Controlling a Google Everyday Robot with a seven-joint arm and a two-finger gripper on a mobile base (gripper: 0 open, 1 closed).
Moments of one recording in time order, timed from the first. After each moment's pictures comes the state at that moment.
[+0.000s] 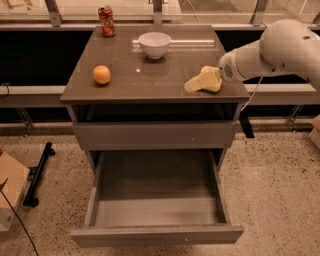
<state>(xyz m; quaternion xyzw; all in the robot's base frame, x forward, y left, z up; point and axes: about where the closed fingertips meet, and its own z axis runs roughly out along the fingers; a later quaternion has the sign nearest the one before) 0.716 -0.171 0.874 -0.30 0.85 0.10 0.43</state>
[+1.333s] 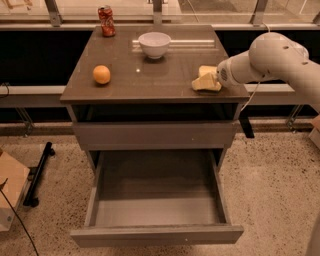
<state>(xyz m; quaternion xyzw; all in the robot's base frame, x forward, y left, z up) 0.758 -0.186 0.828 -0.22 0.88 0.11 0.41</state>
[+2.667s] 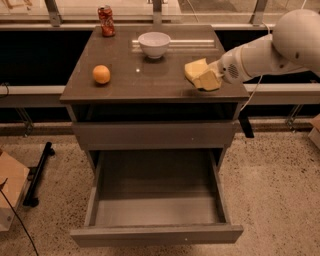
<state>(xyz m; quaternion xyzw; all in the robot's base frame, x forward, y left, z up) 0.681 -0.139 0.886 -0.38 0.81 0.17 0.41</state>
